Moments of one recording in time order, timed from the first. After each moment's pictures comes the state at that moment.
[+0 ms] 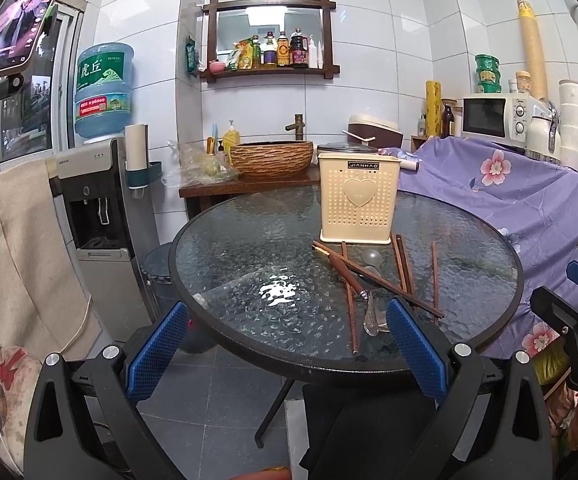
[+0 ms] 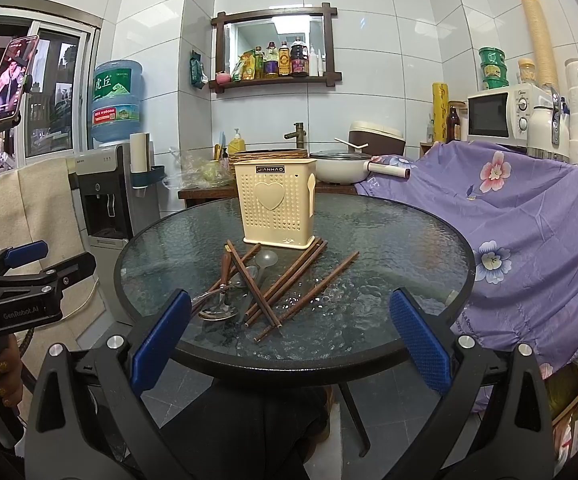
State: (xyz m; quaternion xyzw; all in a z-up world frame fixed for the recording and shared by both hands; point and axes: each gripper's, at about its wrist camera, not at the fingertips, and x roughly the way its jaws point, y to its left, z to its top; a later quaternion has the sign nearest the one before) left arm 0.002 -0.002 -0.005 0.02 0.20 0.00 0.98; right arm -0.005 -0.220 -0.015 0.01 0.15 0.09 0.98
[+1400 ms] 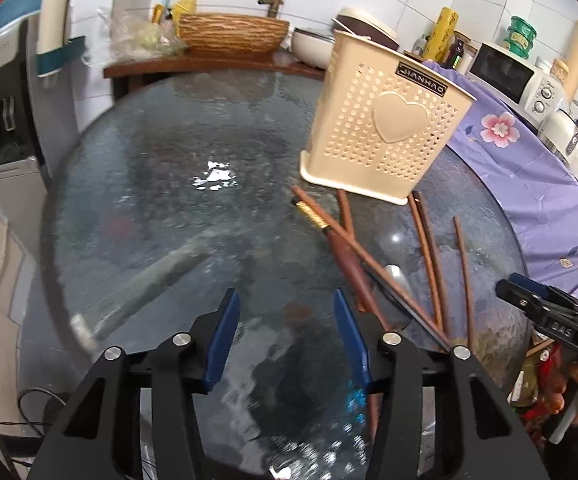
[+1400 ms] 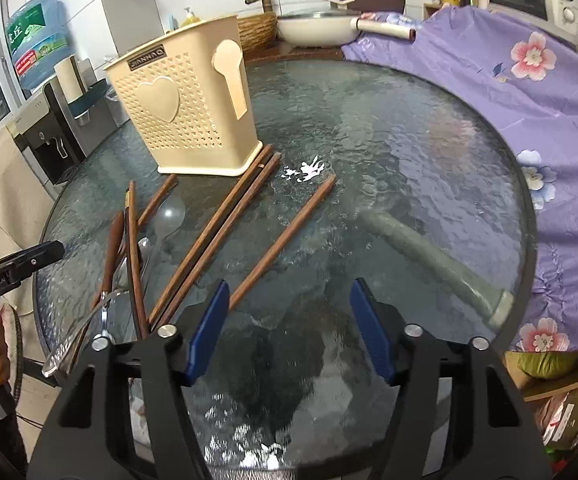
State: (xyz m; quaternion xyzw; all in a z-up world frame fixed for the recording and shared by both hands) left arm 0.210 0.023 -0.048 -0.08 0.42 -0.12 0.89; right arm 0.224 -0.267 -0.055 0.06 0.43 0.08 0.90
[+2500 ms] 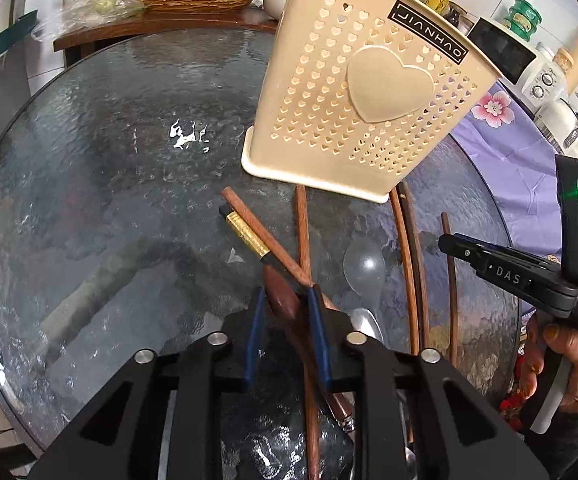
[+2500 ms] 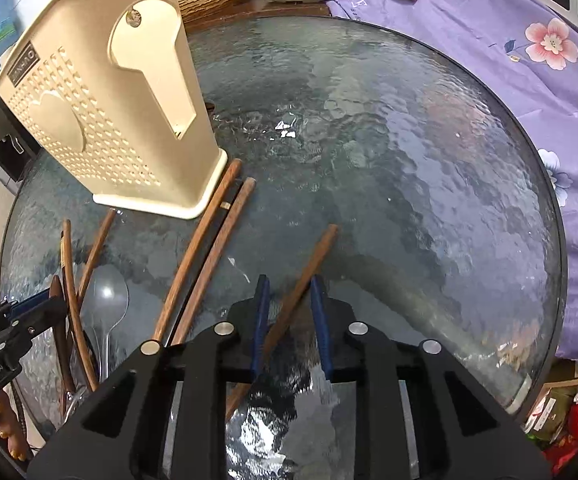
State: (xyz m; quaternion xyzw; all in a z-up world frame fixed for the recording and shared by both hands) left arm 0.272 -0.022 -0.066 -0.08 0.49 -0.16 0.85; right arm 0.346 -0.246 -0.070 0.04 0.50 0.03 0.86
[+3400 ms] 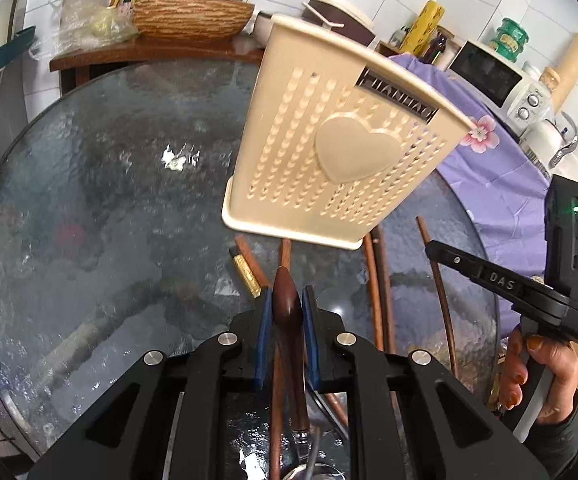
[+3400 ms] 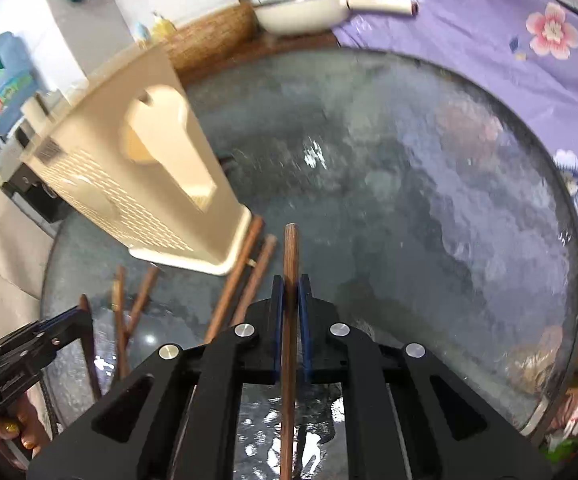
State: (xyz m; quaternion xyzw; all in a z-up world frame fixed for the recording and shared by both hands) left arm 0.286 -0.026 -0.035 -0.10 0.44 -0.17 0.88; right arm 0.370 -0.275 -0.042 0.11 0.43 0.08 0.89
